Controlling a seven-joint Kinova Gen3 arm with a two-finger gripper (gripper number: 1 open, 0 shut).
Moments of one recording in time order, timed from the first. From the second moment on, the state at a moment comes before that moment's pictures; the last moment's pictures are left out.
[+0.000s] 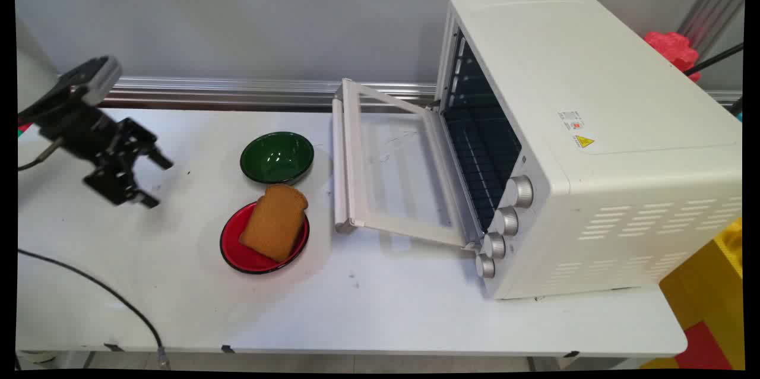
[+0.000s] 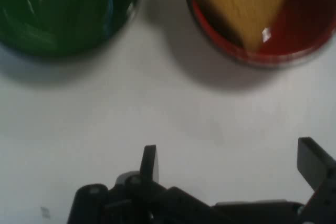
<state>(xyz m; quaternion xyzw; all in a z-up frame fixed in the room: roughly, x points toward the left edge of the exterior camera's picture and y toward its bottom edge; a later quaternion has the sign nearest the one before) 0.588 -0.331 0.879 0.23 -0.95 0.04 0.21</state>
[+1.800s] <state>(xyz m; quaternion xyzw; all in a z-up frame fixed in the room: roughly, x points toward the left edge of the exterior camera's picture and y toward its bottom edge) 0.516 -0.430 0.889 0.21 -0.91 0.06 0.34</state>
